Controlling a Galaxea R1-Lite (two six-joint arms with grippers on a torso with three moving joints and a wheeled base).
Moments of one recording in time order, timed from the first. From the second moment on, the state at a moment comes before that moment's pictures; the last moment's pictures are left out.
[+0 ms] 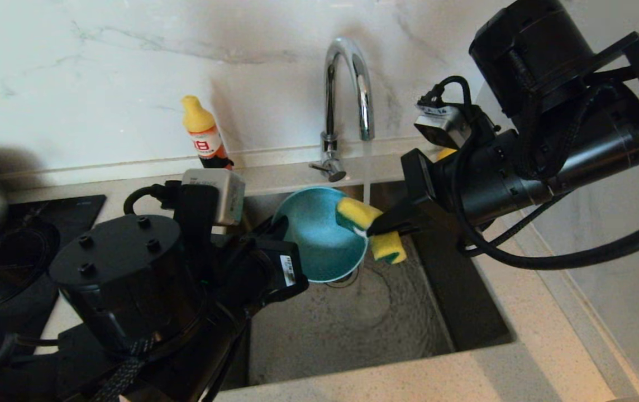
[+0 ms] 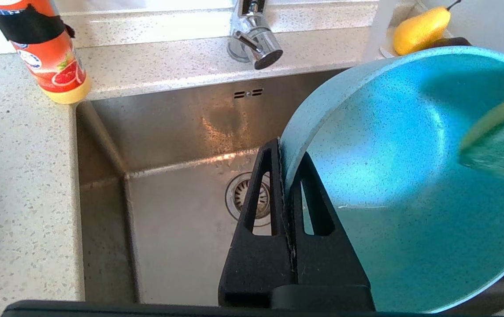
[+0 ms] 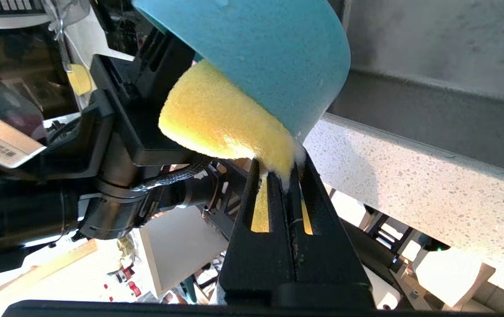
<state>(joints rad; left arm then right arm) -0.89 1.63 -0.63 -1.06 0.63 -0.04 0.67 1.78 -1.89 0.76 0.35 0.67</state>
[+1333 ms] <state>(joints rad) -0.79 1.74 -0.77 -0.76 0.60 -0.12 0.57 1.57 -1.77 0.78 0.38 0.66</state>
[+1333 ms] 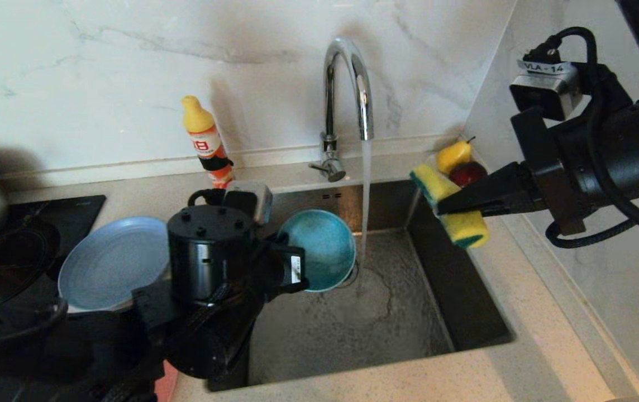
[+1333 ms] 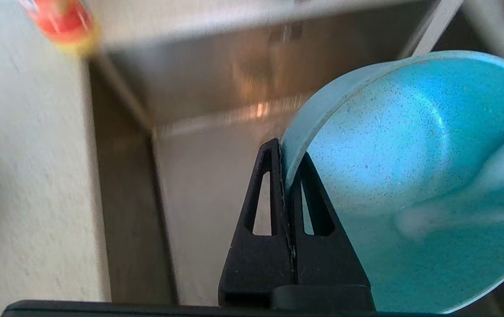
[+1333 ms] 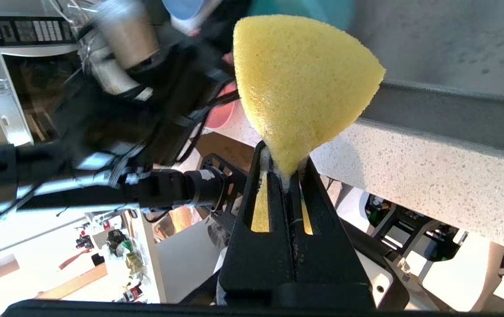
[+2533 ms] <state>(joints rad) -0.67 2.12 -1.52 -0.02 0.45 -0.69 0.57 1.53 -1.76 0.77 0.38 0.64</state>
